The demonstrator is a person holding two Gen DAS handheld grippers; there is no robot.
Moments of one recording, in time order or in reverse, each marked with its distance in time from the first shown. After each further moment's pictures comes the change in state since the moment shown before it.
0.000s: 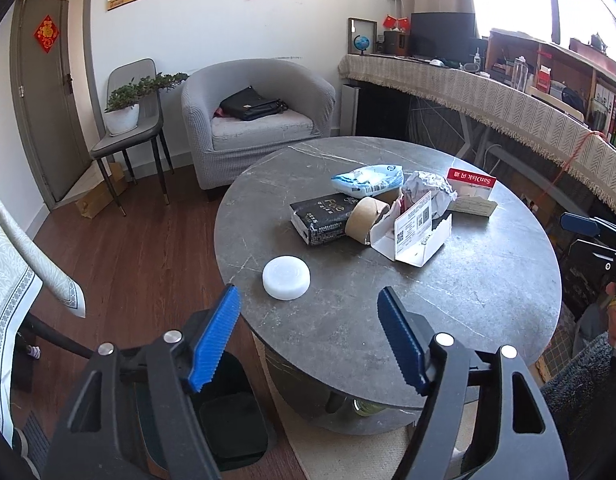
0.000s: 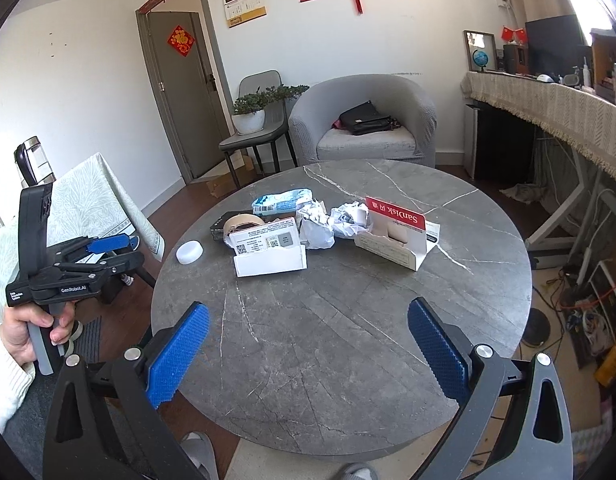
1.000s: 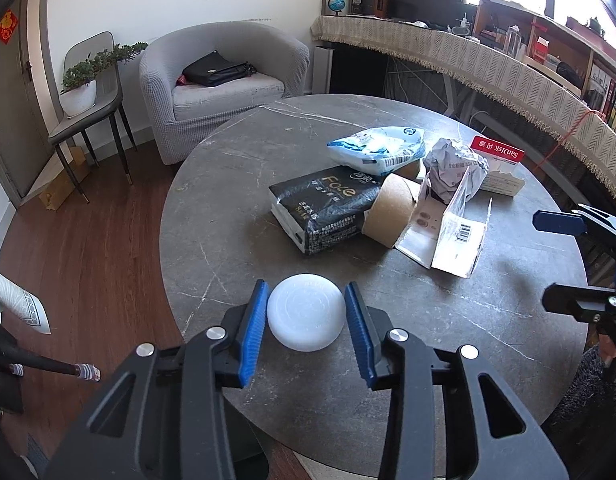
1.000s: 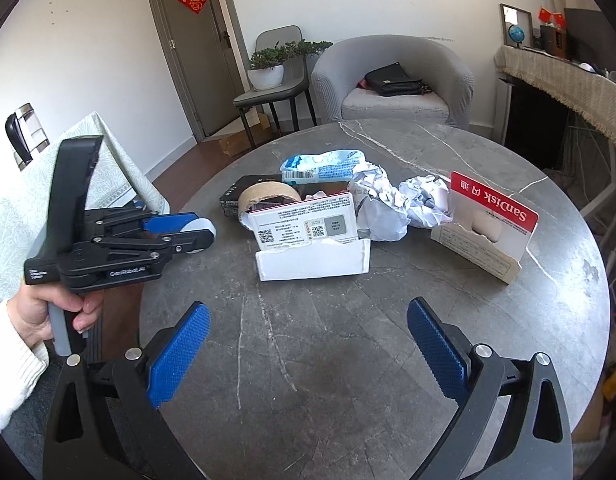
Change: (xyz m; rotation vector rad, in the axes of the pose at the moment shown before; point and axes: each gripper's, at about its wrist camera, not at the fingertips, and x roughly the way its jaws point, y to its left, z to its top) left arm 0.085 0.018 0.019 0.027 0.127 -0.116; right arm 0.095 0.039 0.019 -0.081 0.172 -0.012
